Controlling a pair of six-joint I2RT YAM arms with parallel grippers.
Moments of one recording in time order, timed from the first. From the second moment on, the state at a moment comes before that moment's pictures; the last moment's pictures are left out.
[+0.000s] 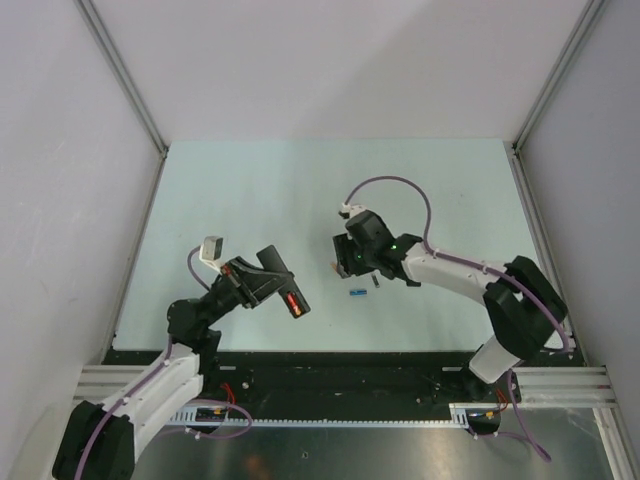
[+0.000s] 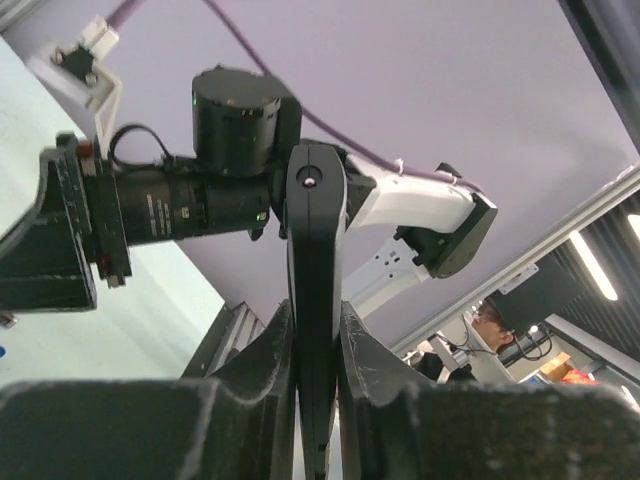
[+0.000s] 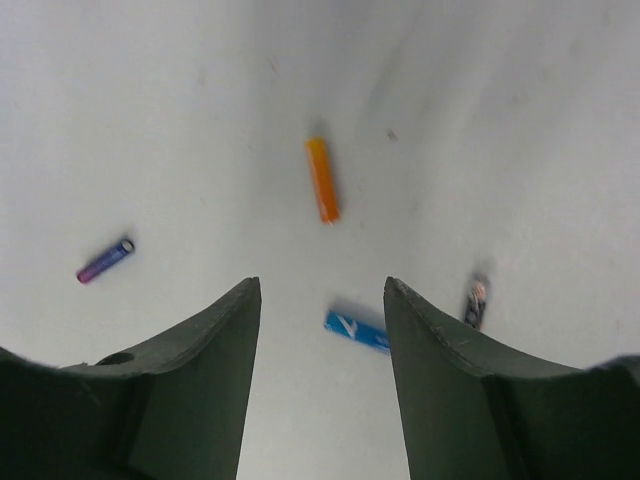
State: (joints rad) left arm -0.37 0.70 0.04 1.15 0.63 -1.38; right arm 0.78 1.57 0.99 -0.28 0.06 0.43
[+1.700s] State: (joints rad) left arm -0.37 0.72 0.04 1.03 0.63 -1.34; right arm 0.81 1.74 1.12 -0.38 0.11 0.24
